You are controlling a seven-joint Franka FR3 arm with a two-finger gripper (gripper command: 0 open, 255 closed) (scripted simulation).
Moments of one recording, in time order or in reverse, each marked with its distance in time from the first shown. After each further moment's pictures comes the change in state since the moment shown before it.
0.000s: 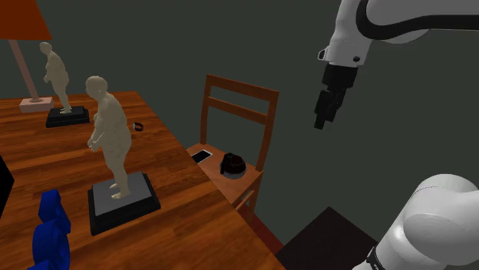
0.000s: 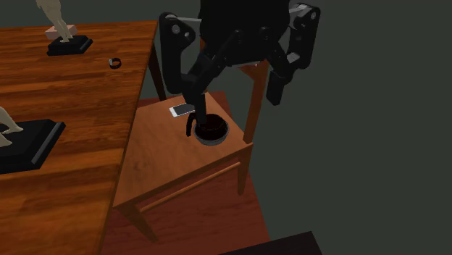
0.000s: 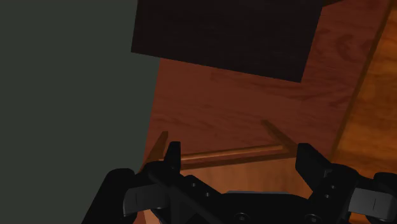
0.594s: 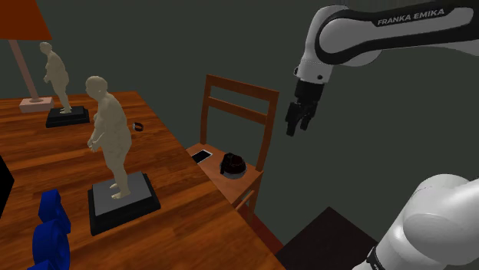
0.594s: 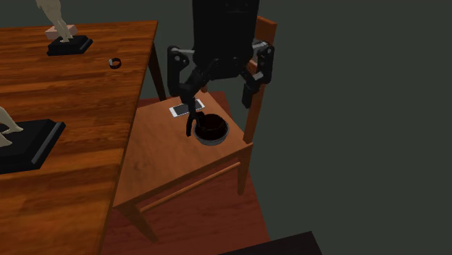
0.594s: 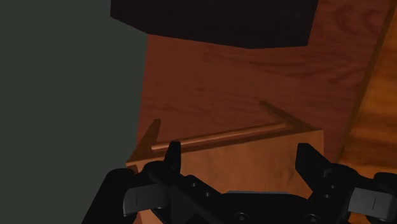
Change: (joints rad) arm -0.005 0.213 0.001 -0.010 0.043 0.236 0.021
